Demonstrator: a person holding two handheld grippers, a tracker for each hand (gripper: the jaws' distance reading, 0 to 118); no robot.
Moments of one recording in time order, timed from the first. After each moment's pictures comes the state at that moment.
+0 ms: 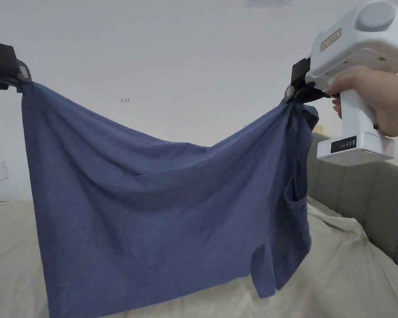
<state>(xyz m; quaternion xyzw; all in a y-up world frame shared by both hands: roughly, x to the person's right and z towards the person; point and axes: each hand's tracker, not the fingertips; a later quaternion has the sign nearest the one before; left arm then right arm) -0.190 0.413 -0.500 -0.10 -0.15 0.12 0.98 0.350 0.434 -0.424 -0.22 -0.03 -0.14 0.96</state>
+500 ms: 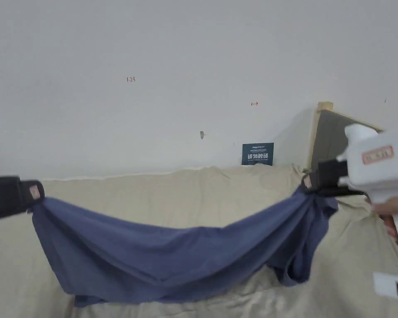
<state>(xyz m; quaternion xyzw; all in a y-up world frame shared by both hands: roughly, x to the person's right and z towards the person) -0.223 0.227 -0.393 -0.21 -0.22 0.12 0.95 0.352 0.251 -0.328 -0.29 0.04 -0.15 0.94</state>
